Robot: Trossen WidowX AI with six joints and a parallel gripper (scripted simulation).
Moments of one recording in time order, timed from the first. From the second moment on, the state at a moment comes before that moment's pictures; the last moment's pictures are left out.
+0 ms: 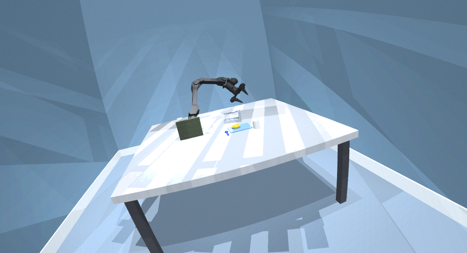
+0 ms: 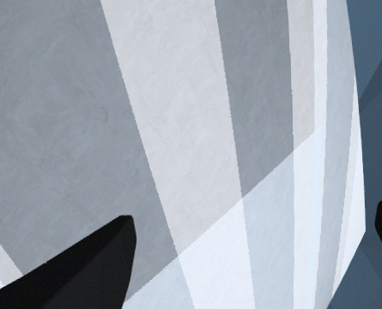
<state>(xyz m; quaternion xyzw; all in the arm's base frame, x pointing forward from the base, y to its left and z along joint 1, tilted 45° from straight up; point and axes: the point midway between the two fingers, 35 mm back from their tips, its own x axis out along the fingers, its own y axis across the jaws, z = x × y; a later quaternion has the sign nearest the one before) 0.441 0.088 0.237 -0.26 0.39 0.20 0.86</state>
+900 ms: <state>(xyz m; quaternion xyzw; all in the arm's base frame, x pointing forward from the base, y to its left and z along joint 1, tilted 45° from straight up) 0.369 -0.099 0.089 0.00 0.64 0.22 0.74</state>
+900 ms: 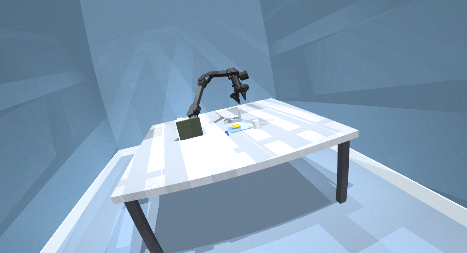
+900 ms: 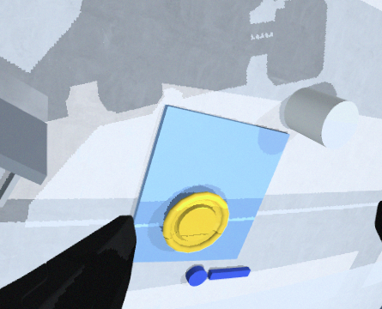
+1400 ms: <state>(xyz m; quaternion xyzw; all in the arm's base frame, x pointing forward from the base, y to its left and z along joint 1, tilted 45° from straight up) 0.301 -0.157 0.054 0.21 0.66 0.22 0.68</state>
